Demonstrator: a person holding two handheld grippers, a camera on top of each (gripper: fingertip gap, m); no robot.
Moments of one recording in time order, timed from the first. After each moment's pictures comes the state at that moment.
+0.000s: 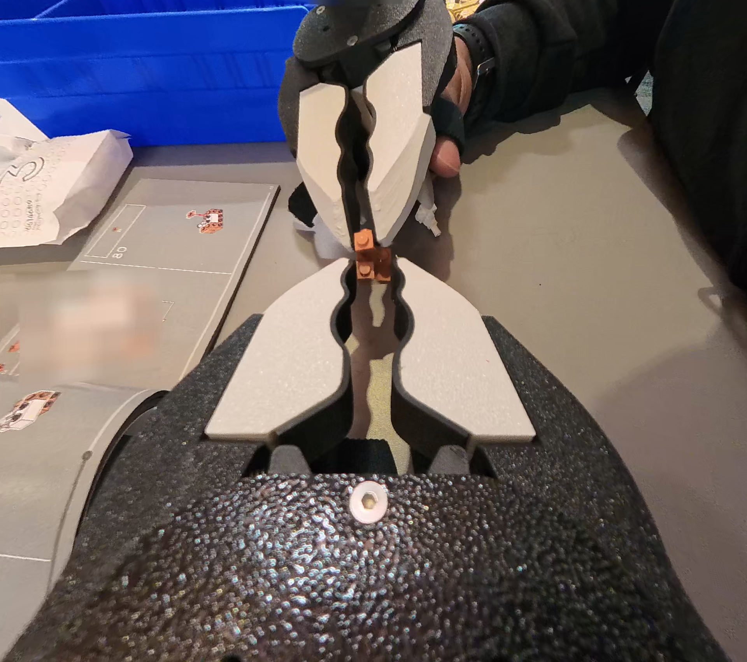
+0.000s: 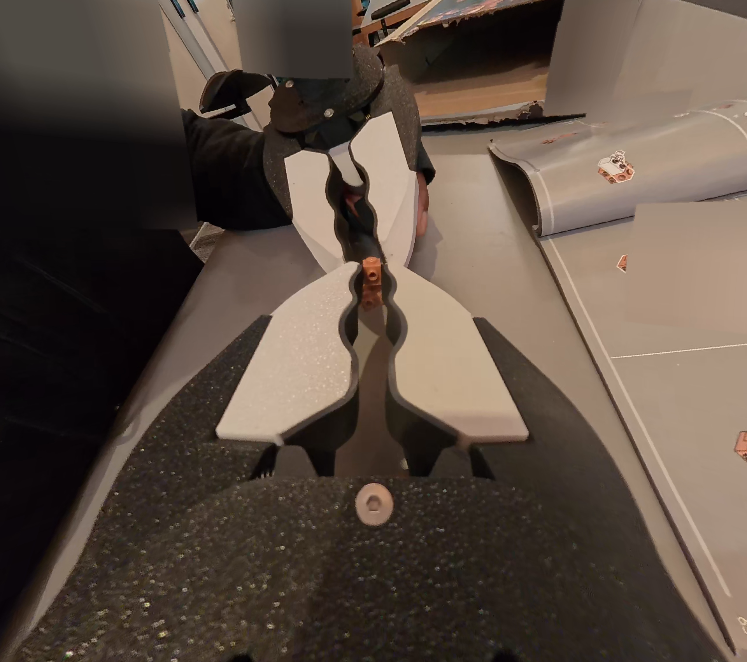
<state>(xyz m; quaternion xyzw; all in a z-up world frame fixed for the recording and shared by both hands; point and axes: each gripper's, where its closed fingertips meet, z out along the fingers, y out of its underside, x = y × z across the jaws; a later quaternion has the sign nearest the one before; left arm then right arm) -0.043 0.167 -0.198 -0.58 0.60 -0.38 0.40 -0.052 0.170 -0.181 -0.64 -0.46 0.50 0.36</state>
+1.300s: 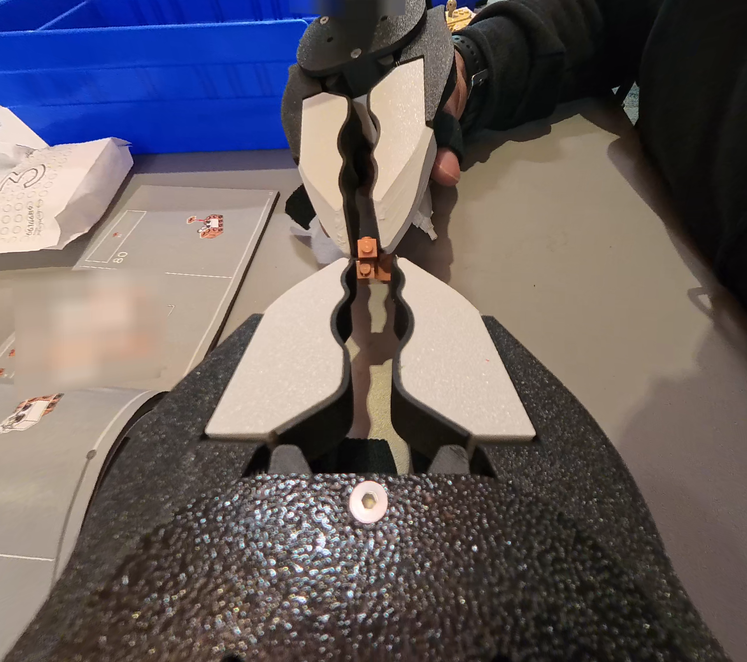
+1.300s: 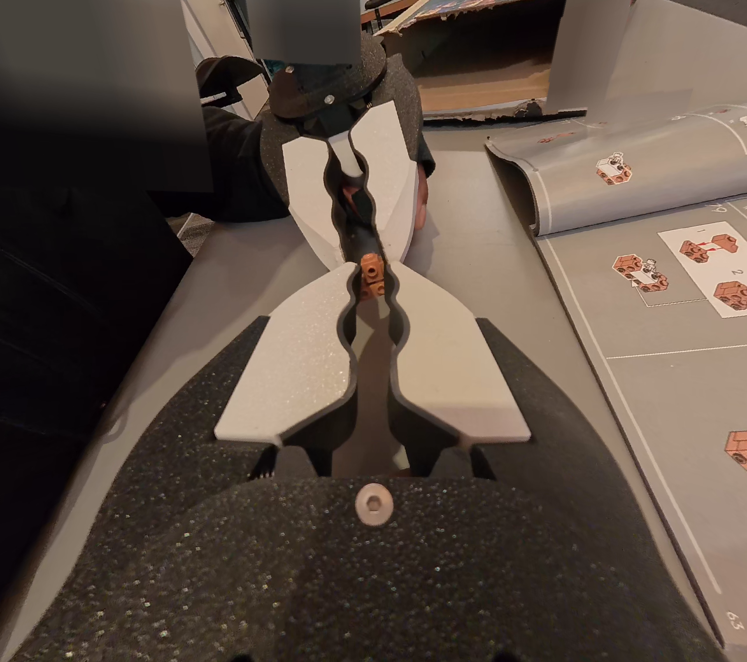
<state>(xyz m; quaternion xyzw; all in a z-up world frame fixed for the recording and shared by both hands) -0.045 0.167 -0.194 -0.58 0.59 -0.39 0.40 -0.053 0.170 -0.183 -0.64 -0.47 0.48 0.36</state>
